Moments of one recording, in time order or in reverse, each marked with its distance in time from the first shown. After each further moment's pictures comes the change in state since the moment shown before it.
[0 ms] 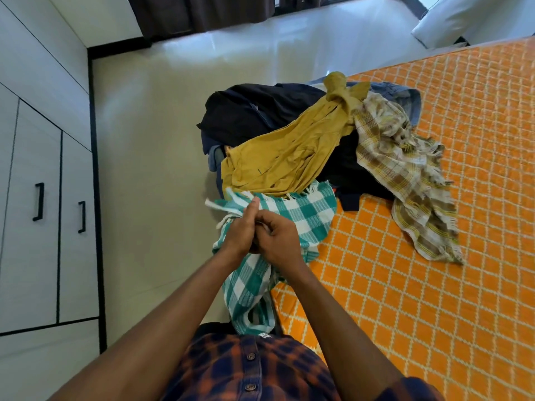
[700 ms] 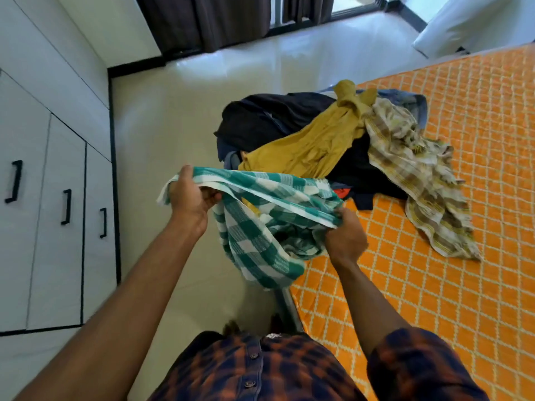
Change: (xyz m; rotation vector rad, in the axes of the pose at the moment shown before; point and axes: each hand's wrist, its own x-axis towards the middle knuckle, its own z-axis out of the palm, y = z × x) left_hand -0.028 0.065 -0.112 -0.519 0.342 0.244; right_hand -0.019 0.050 -0.051 -0.578 0.460 0.320
